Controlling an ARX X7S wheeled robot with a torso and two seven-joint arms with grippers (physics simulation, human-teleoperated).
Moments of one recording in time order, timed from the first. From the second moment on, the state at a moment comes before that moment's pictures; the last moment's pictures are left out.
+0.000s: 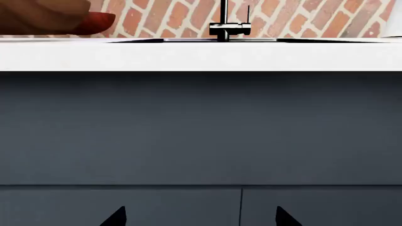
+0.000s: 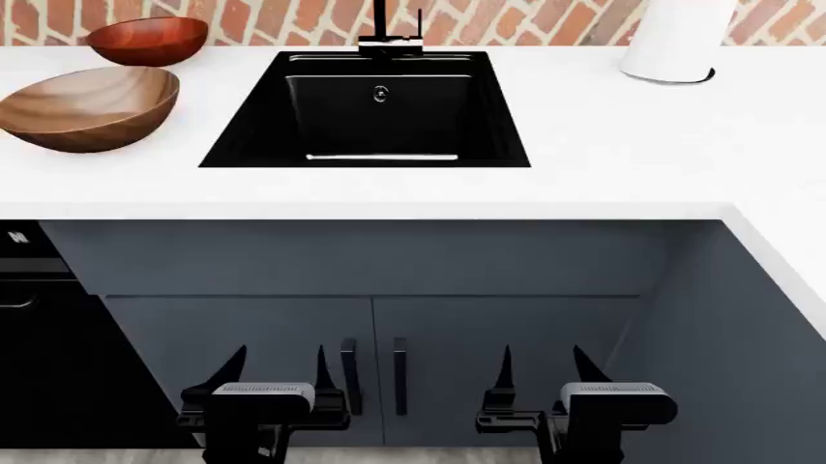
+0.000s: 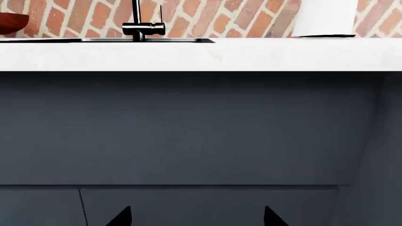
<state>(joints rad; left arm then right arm) 0.00 0.00 0.00 0.00 0.00 0.00 0.00 0.00 0.00 0.00 0.00 0.00 0.00 0.00</state>
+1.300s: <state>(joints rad) -0.02 -0.10 0.13 -0.03 -0.08 0.01 -0.13 0.01 0.10 -0.14 0.01 0.09 0.00 0.12</state>
